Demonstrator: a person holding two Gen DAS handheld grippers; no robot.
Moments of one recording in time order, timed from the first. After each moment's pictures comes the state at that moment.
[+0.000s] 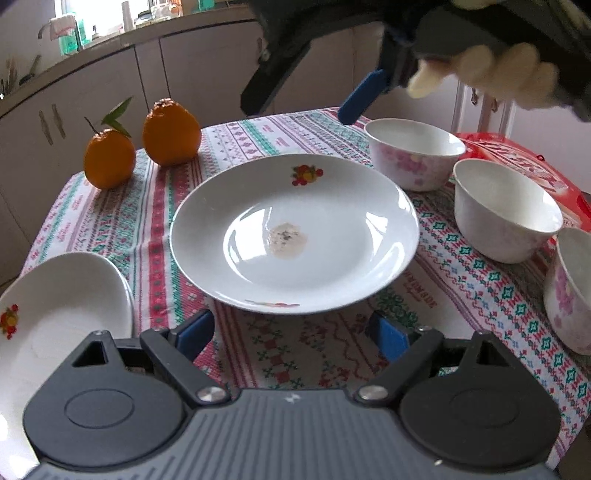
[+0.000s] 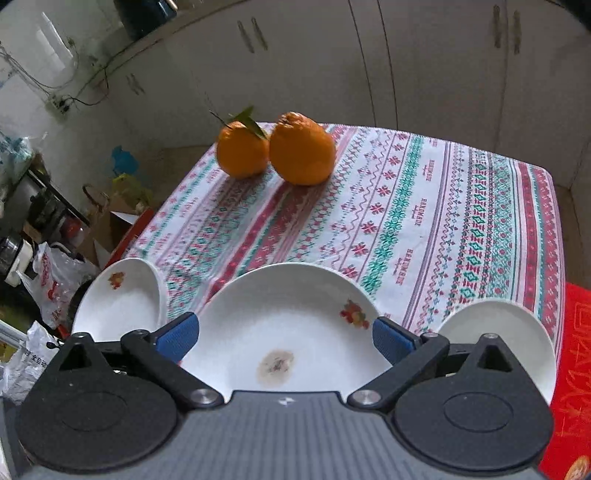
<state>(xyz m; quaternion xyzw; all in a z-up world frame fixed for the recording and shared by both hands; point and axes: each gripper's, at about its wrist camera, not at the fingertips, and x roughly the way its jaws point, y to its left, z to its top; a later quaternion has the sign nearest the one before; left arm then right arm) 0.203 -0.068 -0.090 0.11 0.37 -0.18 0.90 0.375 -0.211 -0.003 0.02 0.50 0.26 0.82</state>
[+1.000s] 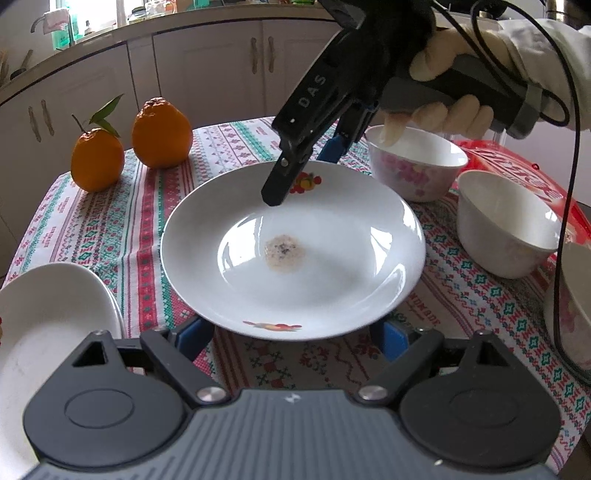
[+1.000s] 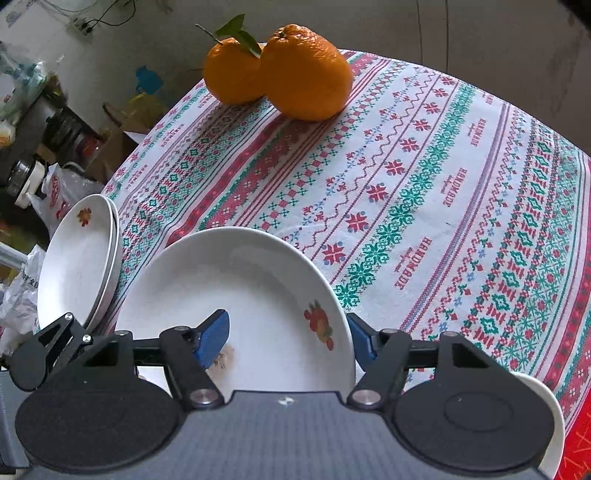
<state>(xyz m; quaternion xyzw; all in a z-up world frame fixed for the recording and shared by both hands) 0.218 -0.067 -0.090 0.10 0.37 -0.19 0.90 0.432 -0.206 -0.061 -0.04 0.58 0.35 0.74</state>
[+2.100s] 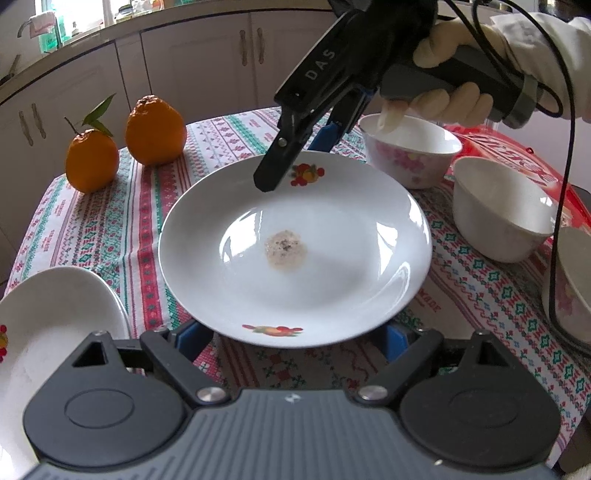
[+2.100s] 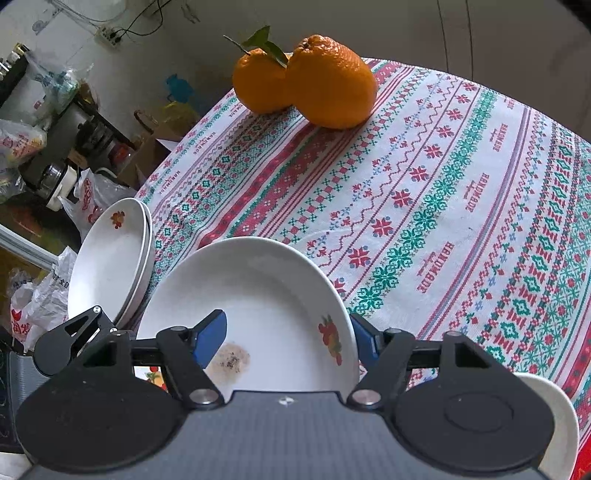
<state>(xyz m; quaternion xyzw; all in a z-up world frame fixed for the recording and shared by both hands) 0.217 -0.063 -0.087 0.12 0.38 -0.21 0.89 0.428 -0.211 -0.055 -0.01 0.56 0.39 0.73</state>
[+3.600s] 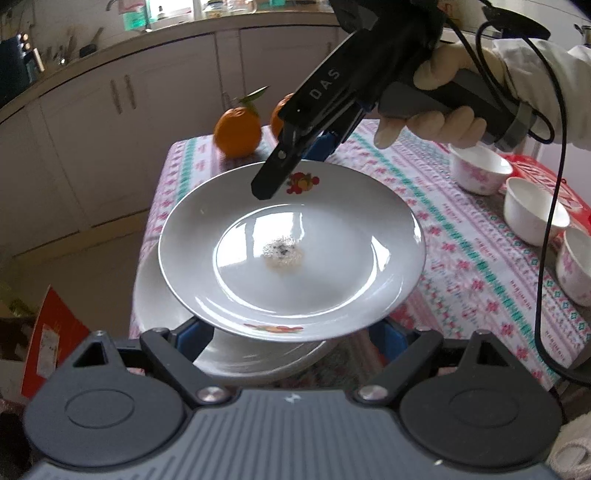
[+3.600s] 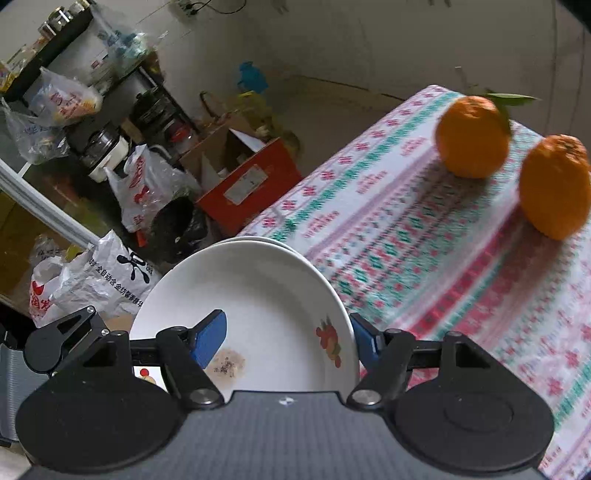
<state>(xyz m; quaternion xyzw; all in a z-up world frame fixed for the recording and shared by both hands) 0.153 0.079 -0.041 0.08 0.38 -0.12 0.91 0.388 -0.032 -0.018 -0.06 0.53 0.48 0.70</state>
